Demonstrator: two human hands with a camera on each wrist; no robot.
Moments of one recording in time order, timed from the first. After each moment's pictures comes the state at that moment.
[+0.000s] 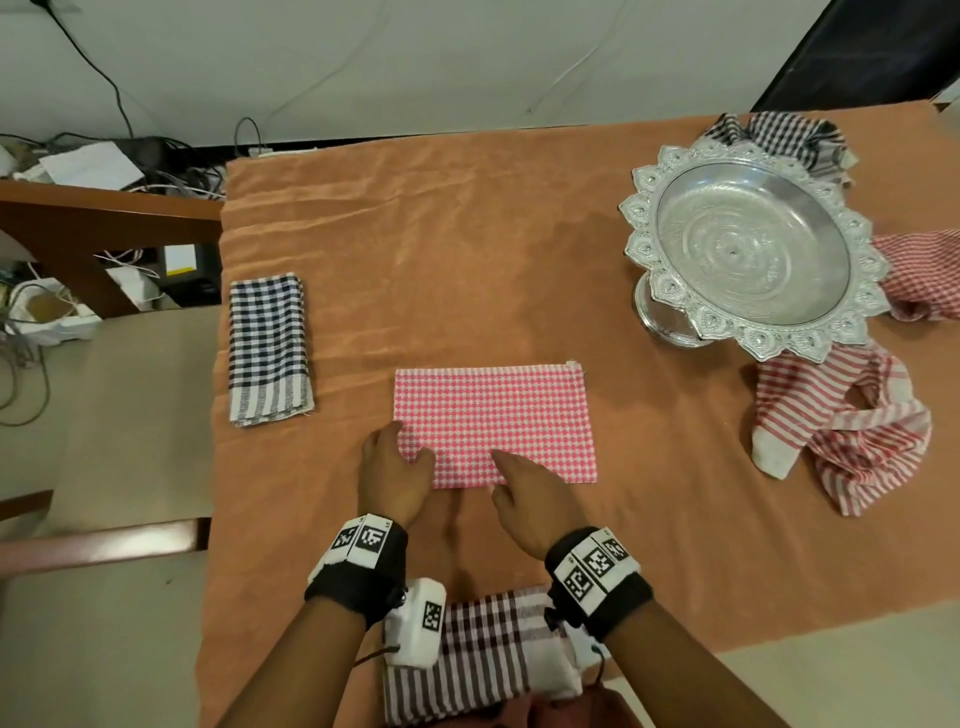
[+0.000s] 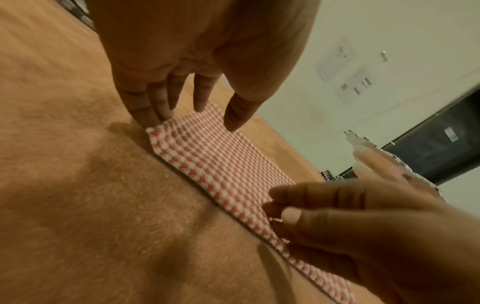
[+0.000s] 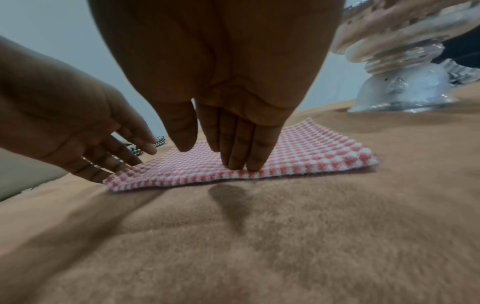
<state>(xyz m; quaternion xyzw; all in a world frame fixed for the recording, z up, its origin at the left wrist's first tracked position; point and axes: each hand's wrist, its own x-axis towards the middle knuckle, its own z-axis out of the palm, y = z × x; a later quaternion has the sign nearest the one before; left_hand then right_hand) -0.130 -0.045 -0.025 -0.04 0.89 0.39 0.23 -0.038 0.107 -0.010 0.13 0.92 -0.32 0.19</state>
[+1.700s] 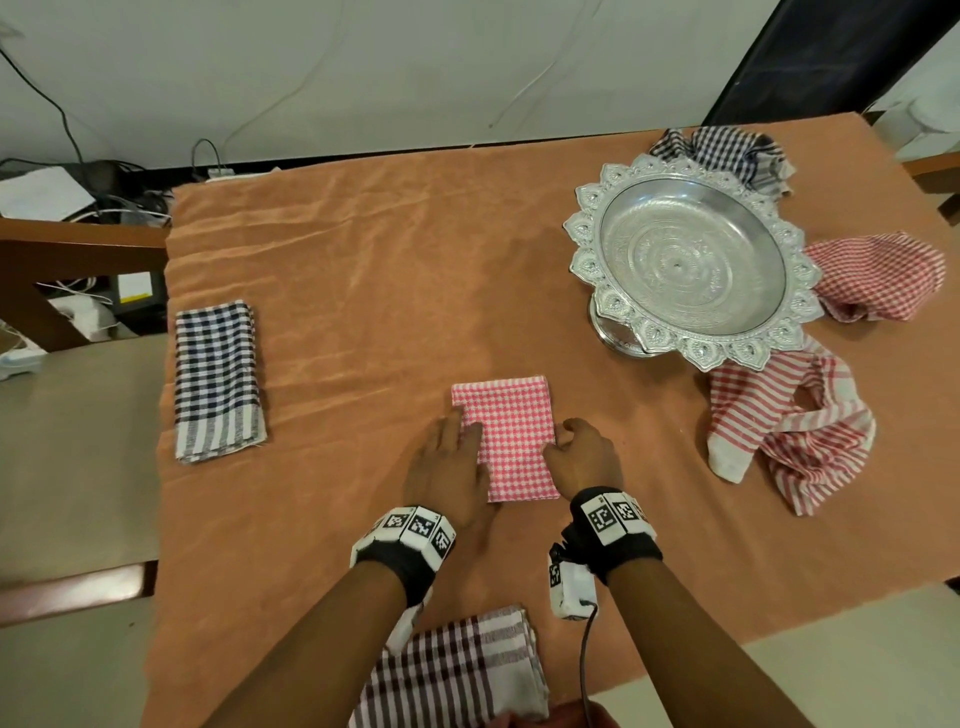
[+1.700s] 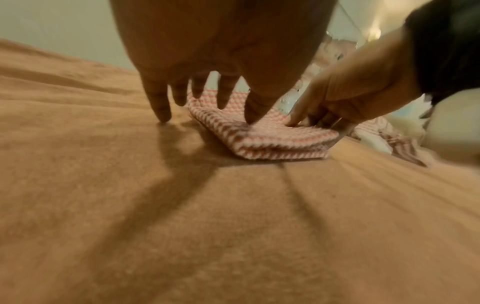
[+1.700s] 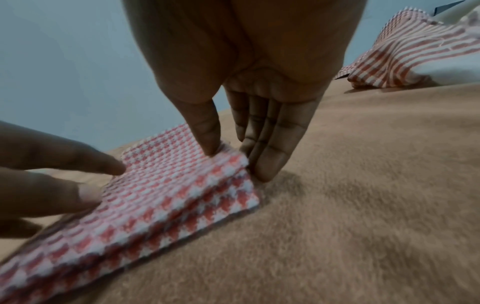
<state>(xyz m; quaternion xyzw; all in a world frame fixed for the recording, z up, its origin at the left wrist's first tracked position) -0.118 0.042 -0.034 0.29 0.91 0.13 0.26 -0.051 0.201 -0.013 0.44 0.81 -0.36 0.11</state>
